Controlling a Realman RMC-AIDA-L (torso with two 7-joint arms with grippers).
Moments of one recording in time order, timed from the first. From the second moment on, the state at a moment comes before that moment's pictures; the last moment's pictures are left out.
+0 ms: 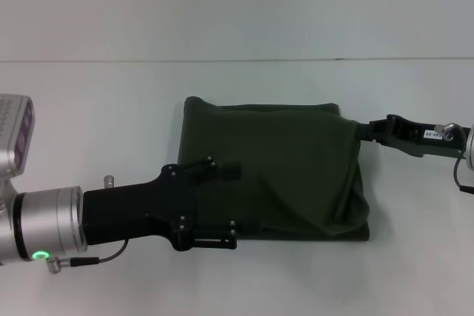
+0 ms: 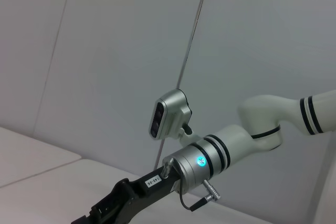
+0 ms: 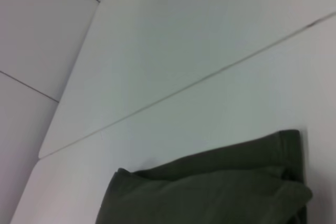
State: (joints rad) left arm -0.47 -2.14 0.79 0.61 1.80 1.72 -1.28; right arm 0.71 2.01 -0.60 -0.40 -2.10 -1.10 2.18
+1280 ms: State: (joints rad) left arm -0.47 -2.14 0.79 0.63 1.80 1.73 -1.31; right arm 0.64 1.98 -0.60 -0.38 -1.99 -1.16 2.32
